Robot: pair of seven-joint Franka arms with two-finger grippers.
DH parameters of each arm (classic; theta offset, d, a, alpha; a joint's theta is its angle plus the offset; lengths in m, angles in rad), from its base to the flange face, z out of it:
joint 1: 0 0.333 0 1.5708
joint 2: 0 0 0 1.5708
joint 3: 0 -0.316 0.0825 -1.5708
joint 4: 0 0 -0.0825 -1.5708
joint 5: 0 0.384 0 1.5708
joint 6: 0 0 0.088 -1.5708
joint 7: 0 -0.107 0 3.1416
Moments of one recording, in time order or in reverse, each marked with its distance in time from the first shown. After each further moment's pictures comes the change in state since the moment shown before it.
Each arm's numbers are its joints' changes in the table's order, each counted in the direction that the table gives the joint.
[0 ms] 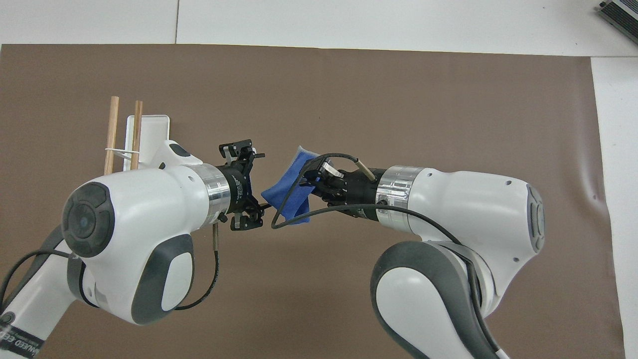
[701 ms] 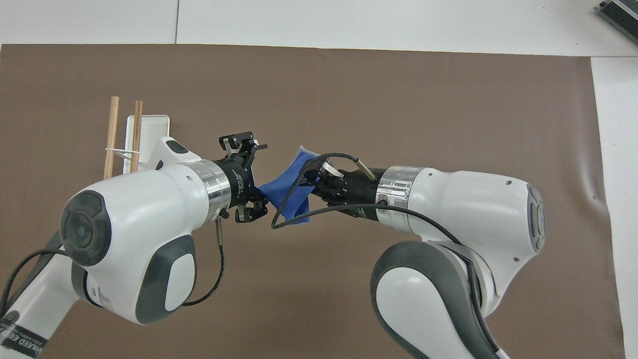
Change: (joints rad) left arm -0.005 -0.006 -0.004 0.000 0.000 0.092 0.007; right arm 0.000 0.000 0.000 0.001 0.000 0.000 0.000
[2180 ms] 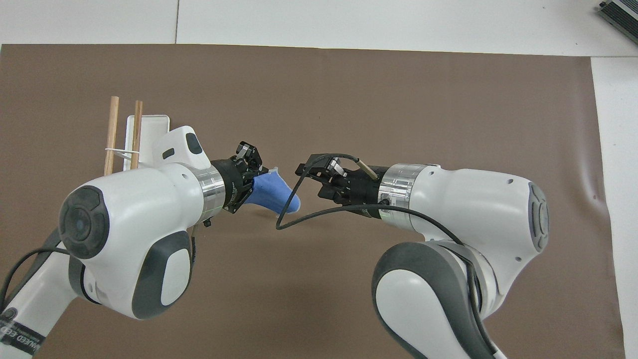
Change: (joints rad) left arm 0.015 -0.003 -0.014 -0.018 0.000 -0.013 -0.576; right arm -0.012 0.004 0.006 -0.001 -0.095 -0.006 0.000
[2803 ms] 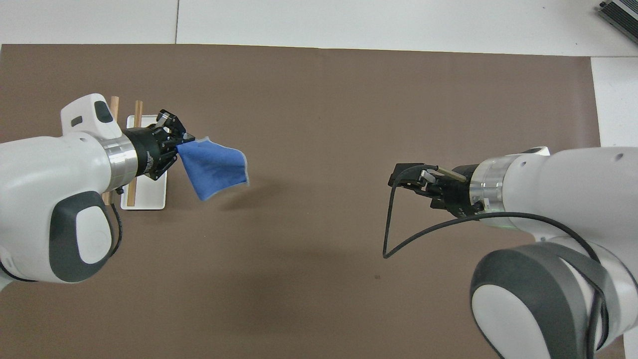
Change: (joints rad) left arm 0.257 -0.005 -0.011 -0.001 0.000 0.014 -0.307; right arm -0.220 0.141 0.010 0.048 -0.487 -0.450 0.001
